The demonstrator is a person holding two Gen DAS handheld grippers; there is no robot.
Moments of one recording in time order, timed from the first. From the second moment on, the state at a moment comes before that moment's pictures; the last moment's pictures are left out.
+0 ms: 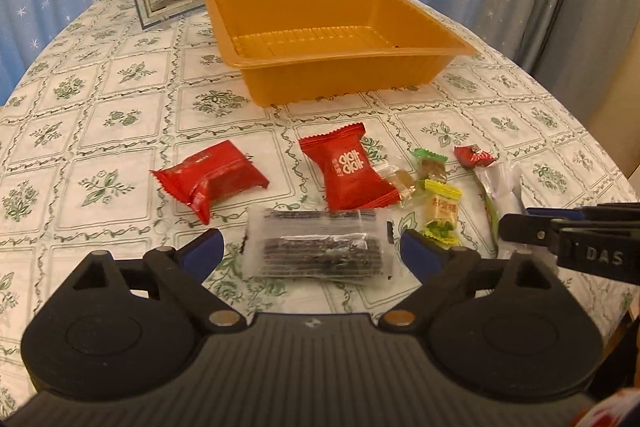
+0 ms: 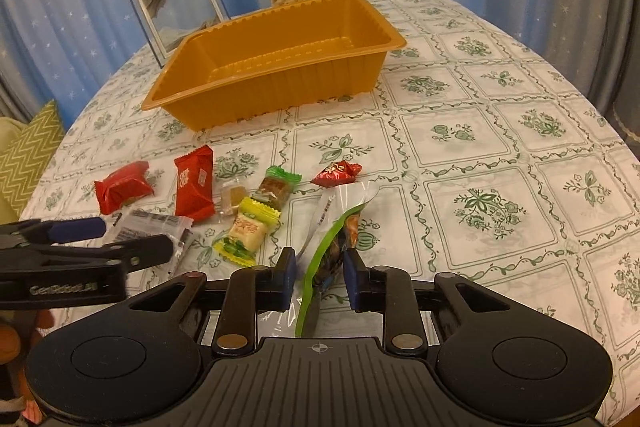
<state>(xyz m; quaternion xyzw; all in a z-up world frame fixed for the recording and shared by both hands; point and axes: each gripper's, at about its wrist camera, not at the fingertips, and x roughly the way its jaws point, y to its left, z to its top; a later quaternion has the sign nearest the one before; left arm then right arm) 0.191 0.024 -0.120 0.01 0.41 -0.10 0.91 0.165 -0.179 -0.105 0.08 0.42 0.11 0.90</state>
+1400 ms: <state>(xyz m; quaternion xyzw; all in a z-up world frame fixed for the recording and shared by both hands) 0.168 0.011 -0.113 0.05 0.38 -0.08 0.92 0.155 -0.161 -0.102 -0.01 0.38 0.08 0.92</state>
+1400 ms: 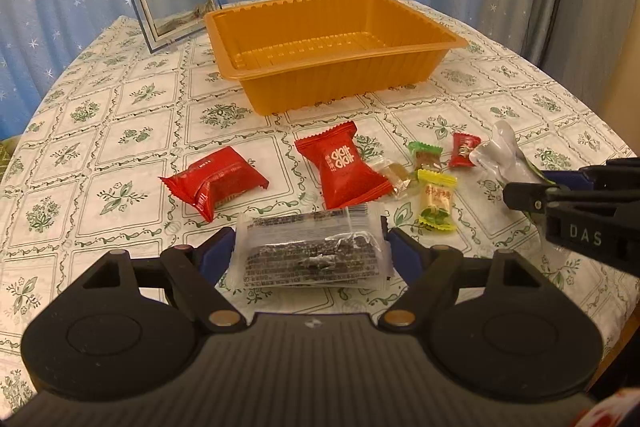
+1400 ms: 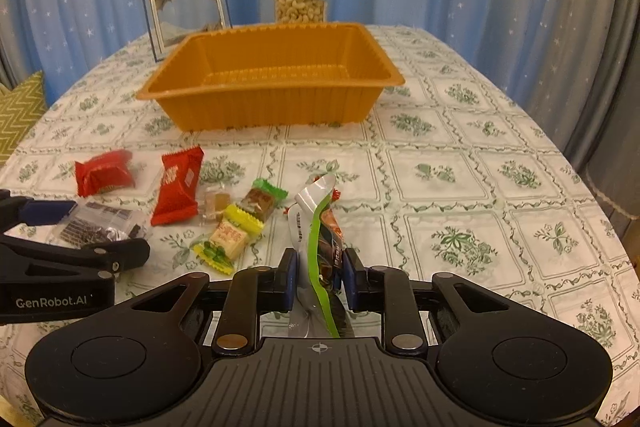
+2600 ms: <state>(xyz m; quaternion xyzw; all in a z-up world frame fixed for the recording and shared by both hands) 0.211 0.006 -0.033 0.04 0.28 -0.08 0.95 0.227 -0.174 -0.020 0.01 0.28 0.12 0.95</state>
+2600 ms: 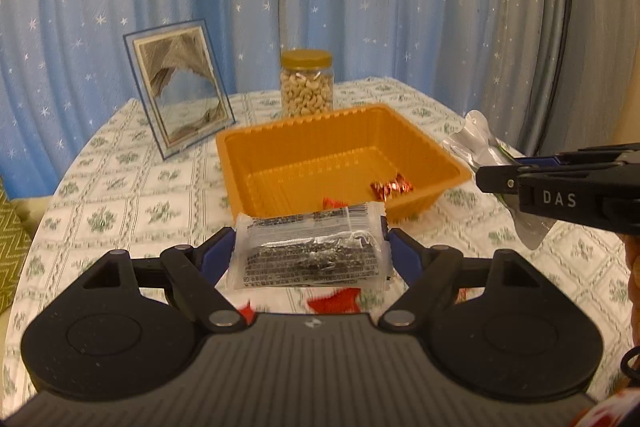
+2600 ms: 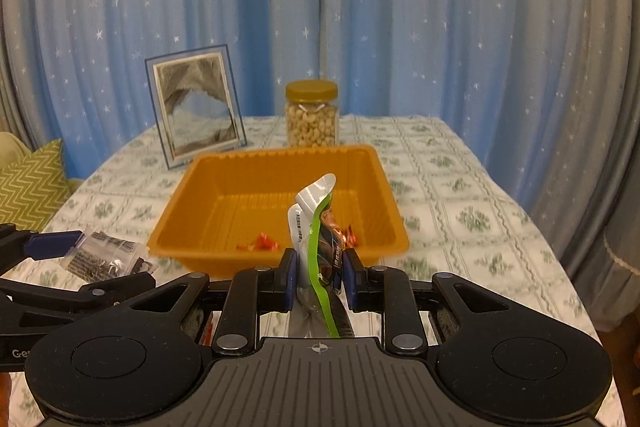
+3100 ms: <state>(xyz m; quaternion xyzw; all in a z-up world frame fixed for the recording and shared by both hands) 0.290 -0.001 -0.030 0.04 0.28 -0.09 0.96 0.300 -0.175 -0.016 0.03 0.29 0.13 0.95</state>
